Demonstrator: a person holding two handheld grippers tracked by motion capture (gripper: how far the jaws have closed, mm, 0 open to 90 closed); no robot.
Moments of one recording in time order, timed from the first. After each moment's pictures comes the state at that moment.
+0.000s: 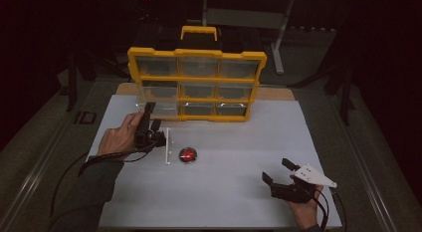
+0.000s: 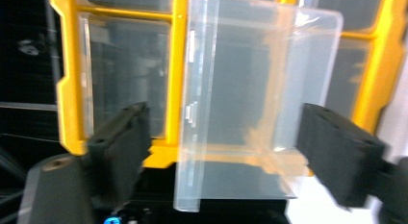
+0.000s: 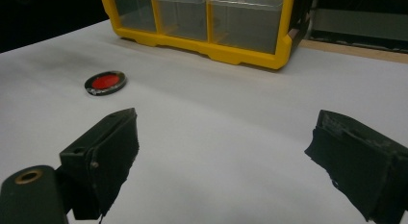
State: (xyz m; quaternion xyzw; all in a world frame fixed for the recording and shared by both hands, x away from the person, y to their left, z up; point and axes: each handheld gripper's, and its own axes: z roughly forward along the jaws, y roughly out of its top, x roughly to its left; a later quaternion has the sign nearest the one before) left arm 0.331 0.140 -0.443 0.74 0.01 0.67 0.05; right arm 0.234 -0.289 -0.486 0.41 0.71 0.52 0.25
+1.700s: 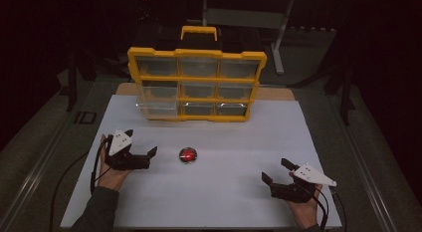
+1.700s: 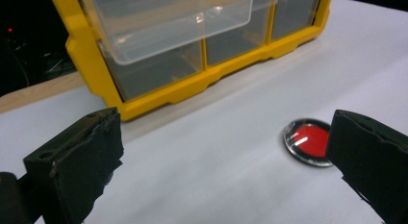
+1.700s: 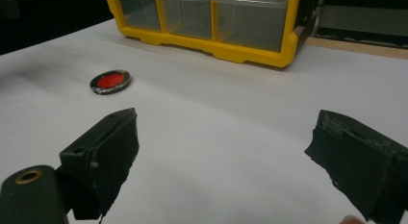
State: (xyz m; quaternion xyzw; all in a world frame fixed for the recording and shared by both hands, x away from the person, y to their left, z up) left arm 0.299 0.218 -0.459 0.75 0.39 0.28 0.45; right arm 0.235 -0.290 -0.486 0.40 0.72 0.52 0.24
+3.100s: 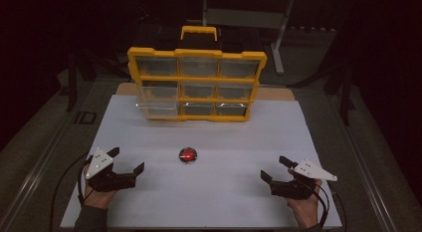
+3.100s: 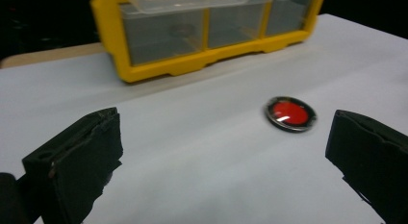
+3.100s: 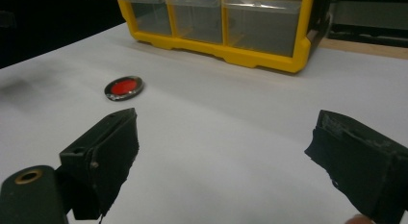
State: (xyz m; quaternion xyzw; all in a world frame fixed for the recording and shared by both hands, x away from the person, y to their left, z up) left arm 0.248 0.249 -0.472 0.71 0.44 0.26 0.48; right arm 0.242 -0.286 -0.471 0.40 0.72 0.52 0.21
